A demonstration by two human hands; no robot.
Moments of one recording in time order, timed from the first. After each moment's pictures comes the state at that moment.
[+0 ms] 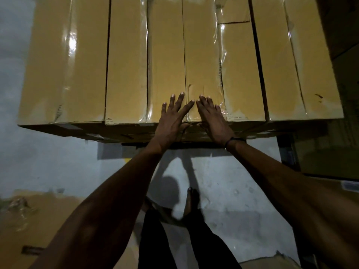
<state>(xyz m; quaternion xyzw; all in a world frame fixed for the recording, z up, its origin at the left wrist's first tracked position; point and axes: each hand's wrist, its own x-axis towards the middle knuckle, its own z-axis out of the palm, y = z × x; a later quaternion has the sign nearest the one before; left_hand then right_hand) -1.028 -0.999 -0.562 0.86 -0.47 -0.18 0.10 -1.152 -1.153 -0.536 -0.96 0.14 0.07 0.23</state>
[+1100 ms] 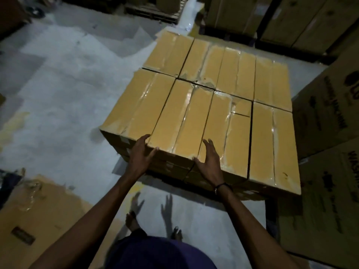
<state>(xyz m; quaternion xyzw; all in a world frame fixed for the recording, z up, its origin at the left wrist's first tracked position) -1.071 -0.801 -0.342 0.89 -0.12 -0.07 0.44 -1.178 -1.053 -0.314 -0.89 0.20 0.00 0.40</state>
